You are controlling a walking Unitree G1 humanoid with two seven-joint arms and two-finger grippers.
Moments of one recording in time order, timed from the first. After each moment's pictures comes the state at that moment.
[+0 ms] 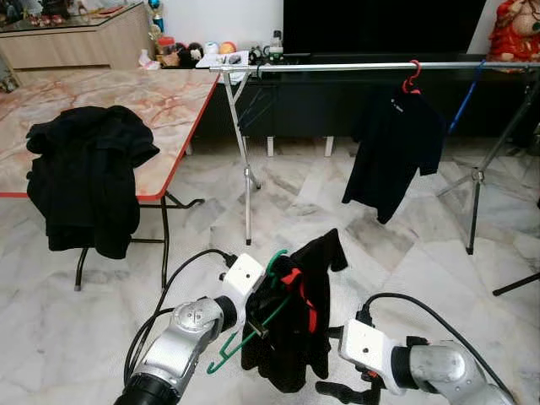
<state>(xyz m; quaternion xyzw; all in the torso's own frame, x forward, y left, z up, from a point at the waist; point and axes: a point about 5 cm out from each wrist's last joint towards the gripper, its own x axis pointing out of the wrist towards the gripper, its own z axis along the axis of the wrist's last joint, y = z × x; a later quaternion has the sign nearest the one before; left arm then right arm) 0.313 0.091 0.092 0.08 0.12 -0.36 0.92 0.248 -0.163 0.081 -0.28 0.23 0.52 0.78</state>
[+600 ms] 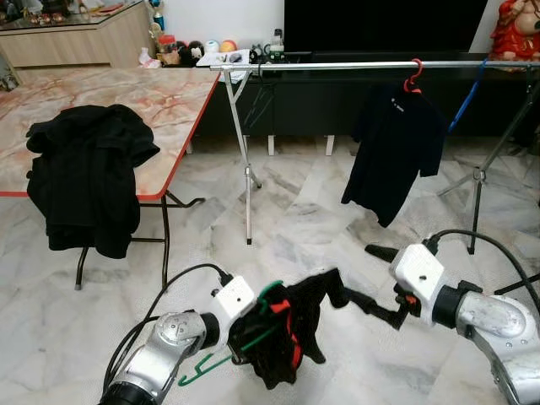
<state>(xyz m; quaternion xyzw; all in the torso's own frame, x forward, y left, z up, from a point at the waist) 0.293 0.108 0.072 0.16 0.16 -0.46 0.86 0.280 -0.197 0.149 -0.26 0.10 0.44 0.85</state>
